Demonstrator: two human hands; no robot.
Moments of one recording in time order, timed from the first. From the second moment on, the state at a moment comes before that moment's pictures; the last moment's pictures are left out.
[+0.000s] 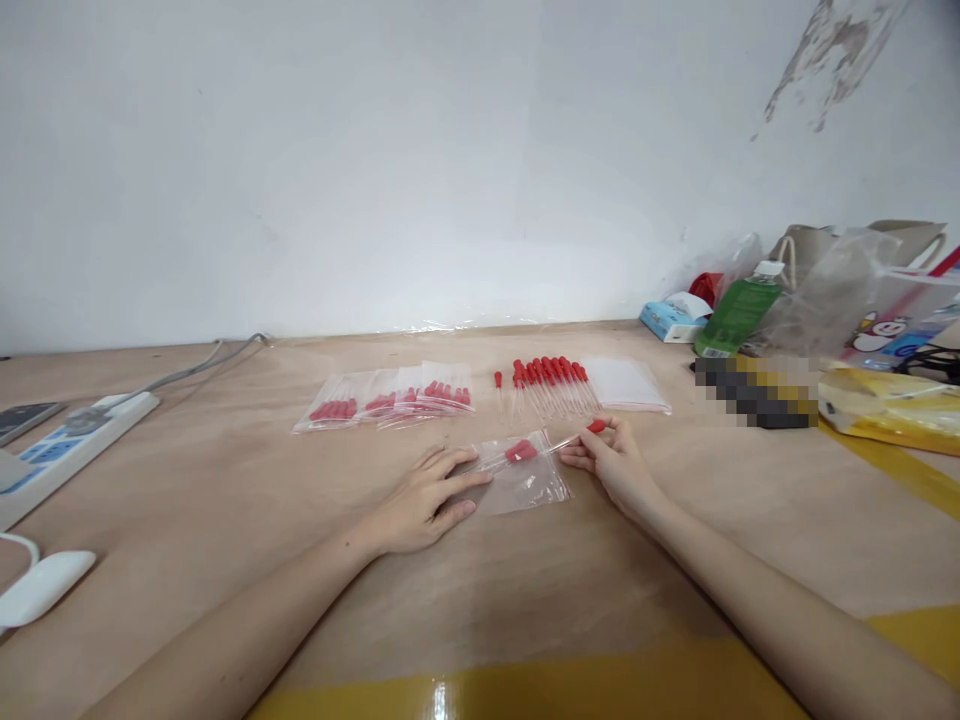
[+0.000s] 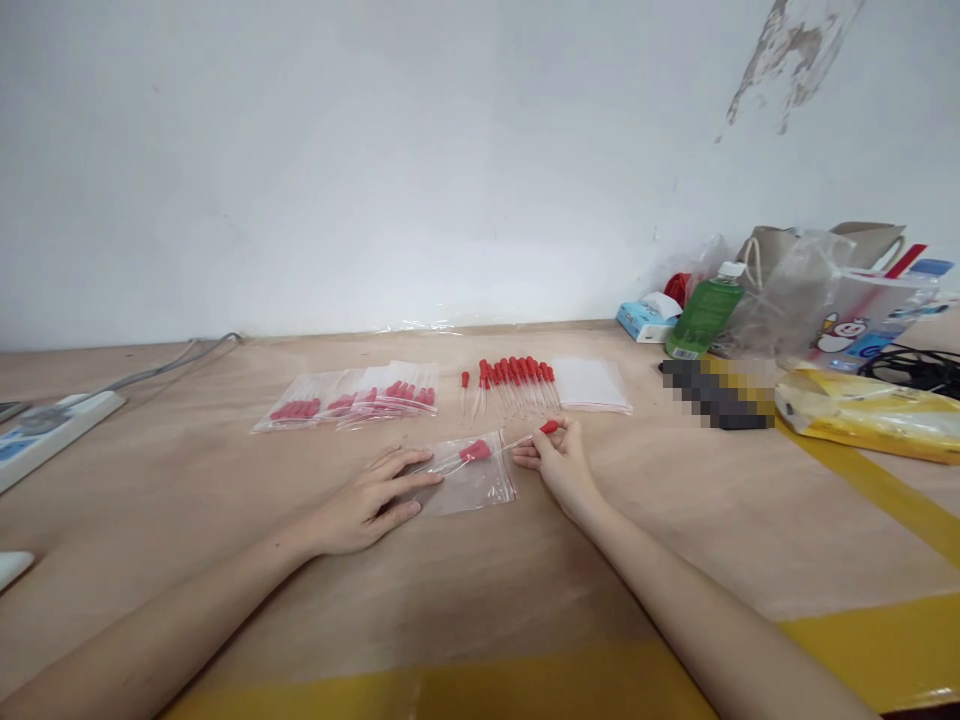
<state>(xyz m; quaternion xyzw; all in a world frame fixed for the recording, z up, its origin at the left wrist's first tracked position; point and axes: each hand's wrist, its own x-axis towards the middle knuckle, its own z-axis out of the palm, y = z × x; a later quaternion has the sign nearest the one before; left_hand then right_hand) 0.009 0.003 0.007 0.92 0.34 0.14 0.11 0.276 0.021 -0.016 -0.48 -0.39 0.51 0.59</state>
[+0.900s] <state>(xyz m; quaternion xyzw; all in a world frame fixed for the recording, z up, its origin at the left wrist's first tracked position) 0.010 0.003 0.009 0.92 0.34 0.14 0.12 0.279 0.026 -0.029 -0.48 -0.70 0.37 0.36</state>
